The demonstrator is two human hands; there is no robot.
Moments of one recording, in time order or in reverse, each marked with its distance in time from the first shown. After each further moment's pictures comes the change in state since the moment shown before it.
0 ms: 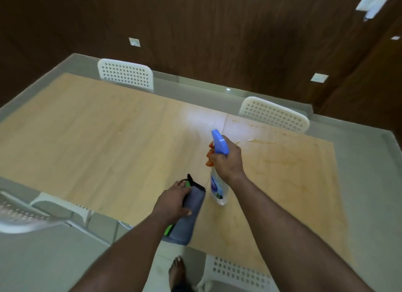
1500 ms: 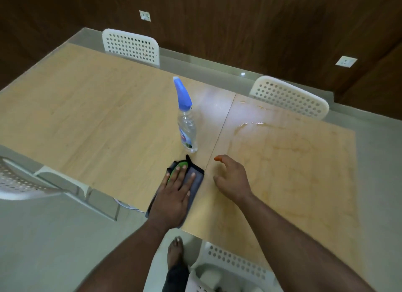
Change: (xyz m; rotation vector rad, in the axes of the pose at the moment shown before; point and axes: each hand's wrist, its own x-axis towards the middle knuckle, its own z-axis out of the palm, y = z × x) left_hand -0.013 -0.006 0.093 0.241 0.327 0.103; right_hand -0.028 0.135 -0.022 -0.460 -0.273 -0.066
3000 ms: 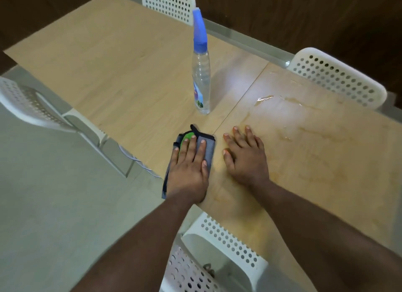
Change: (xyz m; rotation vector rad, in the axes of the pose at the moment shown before) left_hand -0.009 0.103 0.035 0.011 0.133 -0.445; right_hand -0.001 0.085 0.008 -0.675 -0.017 -0.411
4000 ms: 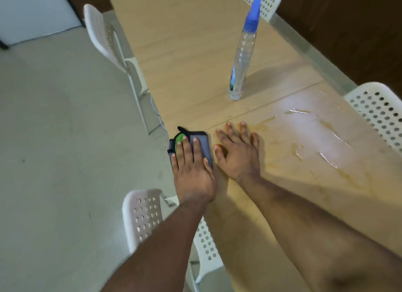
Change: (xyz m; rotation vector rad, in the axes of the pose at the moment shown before) left_hand -0.059 0.120 0.034 -0.133 0.199 -0.806; right_hand 0.001 0.005 -0.003 -0.026 -0.133 -0.411
